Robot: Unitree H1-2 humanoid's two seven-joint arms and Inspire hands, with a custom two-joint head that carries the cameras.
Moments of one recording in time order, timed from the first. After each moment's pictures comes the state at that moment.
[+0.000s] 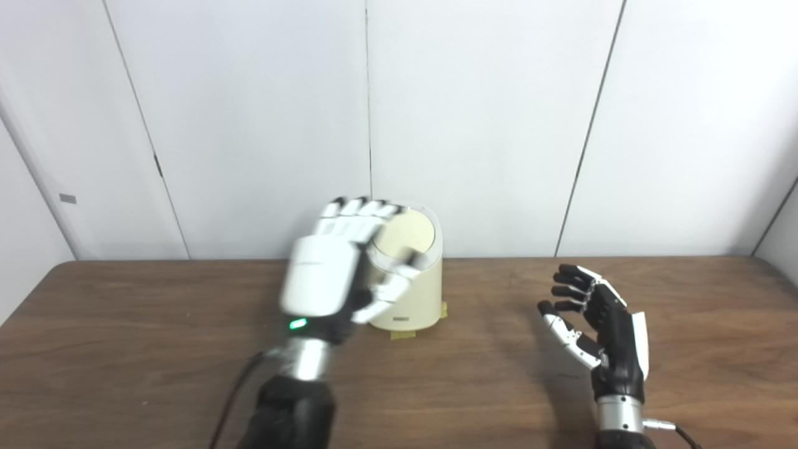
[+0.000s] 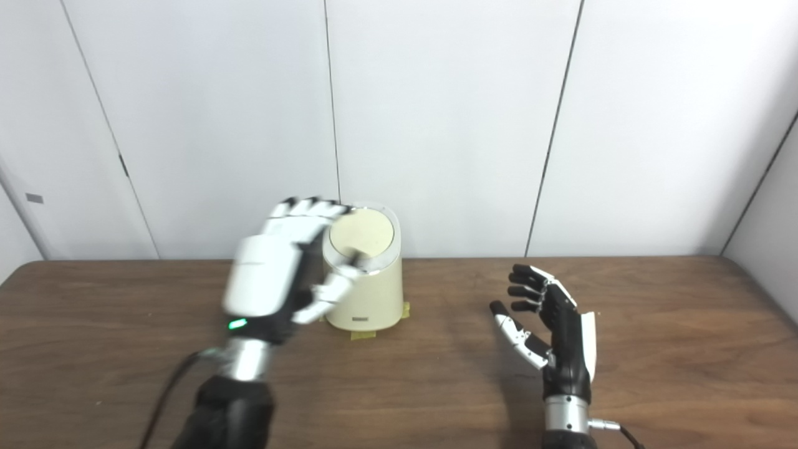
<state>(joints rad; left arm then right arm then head) -0.30 0.06 -0.17 -0.12 0.76 -0.07 0.31 -0.22 -0.03 -0.07 0.17 -0.17 -0.28 -0.29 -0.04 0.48</state>
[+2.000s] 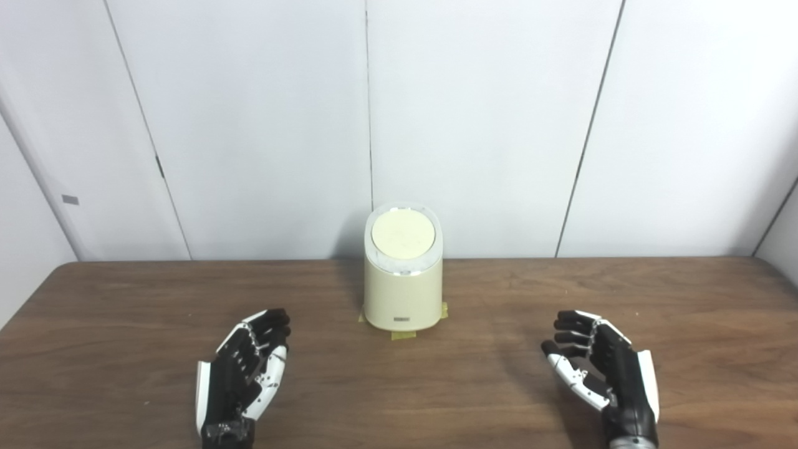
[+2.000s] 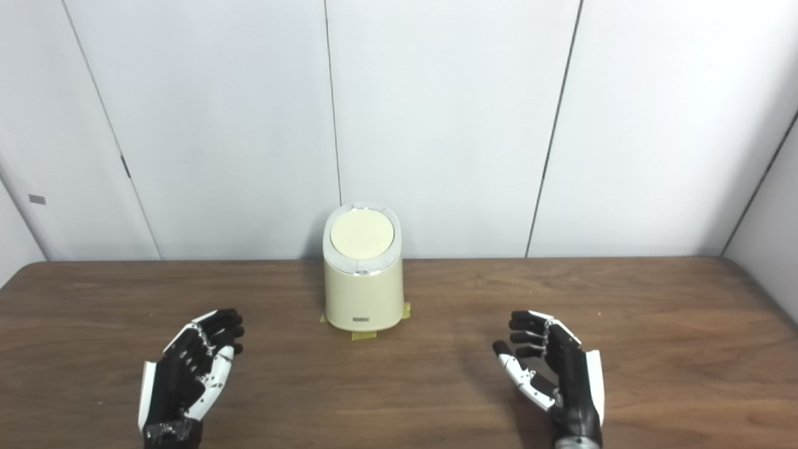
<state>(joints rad) -0.01 0.00 0.01 -0.06 0.09 -0.23 0.15 -0.06 -0.04 -0.05 0.00 -0.18 -0.14 -0.20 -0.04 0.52</state>
